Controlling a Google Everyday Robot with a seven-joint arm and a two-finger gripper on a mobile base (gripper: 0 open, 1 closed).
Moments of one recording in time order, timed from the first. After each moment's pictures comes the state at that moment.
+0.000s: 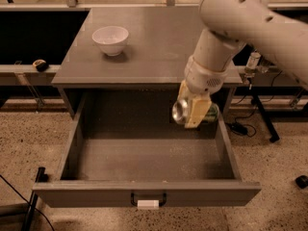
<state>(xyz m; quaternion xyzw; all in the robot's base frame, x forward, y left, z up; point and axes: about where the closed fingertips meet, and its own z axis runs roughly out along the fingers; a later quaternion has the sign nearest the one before) 0.521 -0.095 0.823 -0.78 0.61 0.10 0.07</state>
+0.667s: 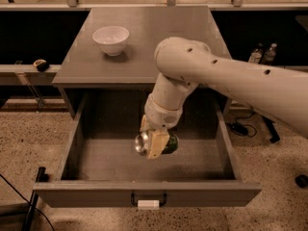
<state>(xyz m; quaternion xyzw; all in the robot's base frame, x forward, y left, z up) 0.478 0.007 0.737 -0.80 0.57 0.16 0.08</state>
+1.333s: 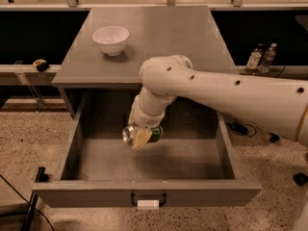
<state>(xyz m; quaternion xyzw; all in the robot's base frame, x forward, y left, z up) 0.543 0.054 0.695 -0.79 0.58 0.09 0.17</state>
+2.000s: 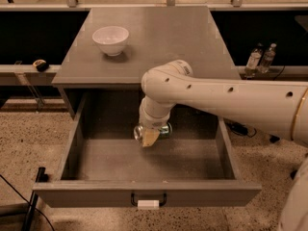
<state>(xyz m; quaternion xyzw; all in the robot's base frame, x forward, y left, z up) 0.577 0.024 0.666 -0.78 0.60 0.01 0.15</state>
